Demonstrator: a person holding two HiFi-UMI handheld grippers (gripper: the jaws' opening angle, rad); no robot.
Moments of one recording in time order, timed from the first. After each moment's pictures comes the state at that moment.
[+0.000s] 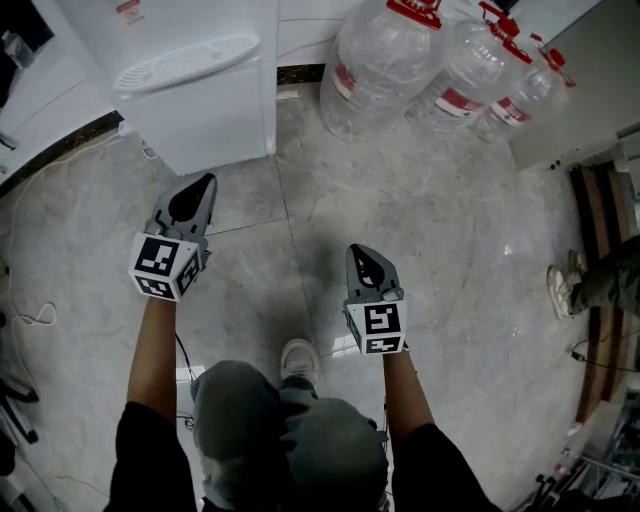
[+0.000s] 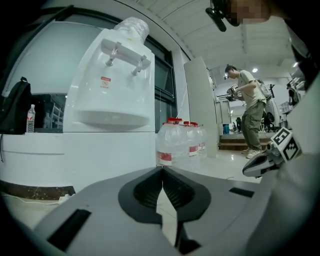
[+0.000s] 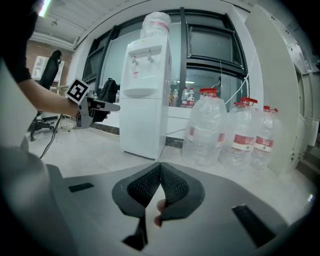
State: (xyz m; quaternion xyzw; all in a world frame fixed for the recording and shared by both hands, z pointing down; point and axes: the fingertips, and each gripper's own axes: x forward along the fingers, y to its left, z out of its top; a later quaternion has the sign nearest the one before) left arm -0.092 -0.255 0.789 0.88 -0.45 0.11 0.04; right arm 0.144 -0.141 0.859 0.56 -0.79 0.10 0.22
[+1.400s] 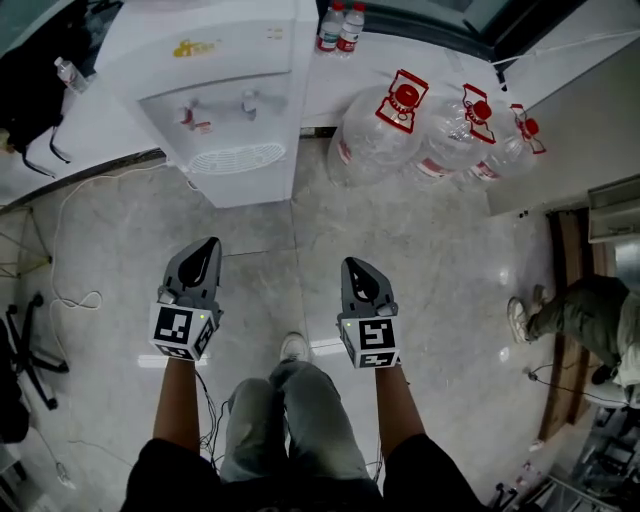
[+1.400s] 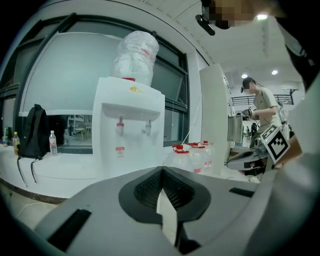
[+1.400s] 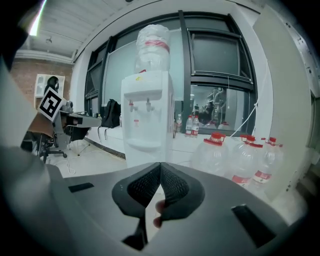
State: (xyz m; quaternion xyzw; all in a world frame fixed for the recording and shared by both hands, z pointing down) left arm -0.133 -0.201 0.527 0.84 -0.52 0.12 0.10; right arm 0.095 -0.184 0.558 0.53 -0.82 0.12 0.21
